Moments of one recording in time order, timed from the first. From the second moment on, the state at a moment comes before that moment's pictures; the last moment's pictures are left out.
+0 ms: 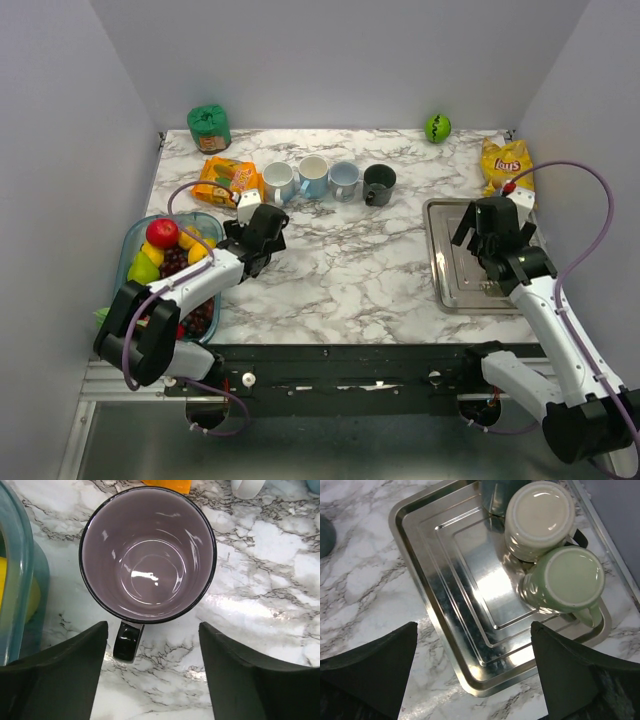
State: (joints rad) left arm -0.52 1.38 0.76 -0.20 -0.57 -0.60; right arm 0.22 0.92 0.89 -0.69 0.52 0.44
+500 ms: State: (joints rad) left arm -0.52 1.07 0.86 -0.34 -0.50 -0.62; right arm 0.14 0.99 0.88 -0.79 0.71 0.47
